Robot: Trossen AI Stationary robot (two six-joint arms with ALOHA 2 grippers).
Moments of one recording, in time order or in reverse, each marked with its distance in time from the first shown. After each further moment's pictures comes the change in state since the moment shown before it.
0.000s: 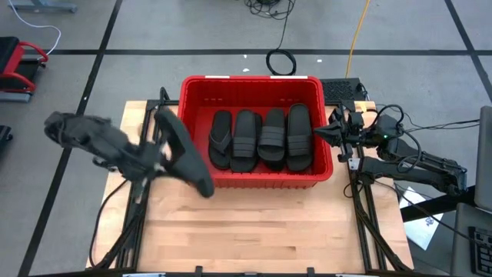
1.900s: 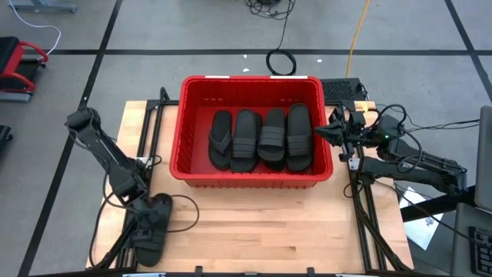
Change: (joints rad) left arm -0.444 0.019 -0.905 0.361 0.456 -1.052; right arm 0.000 0.000 0.000 0.030 -0.001 0.034
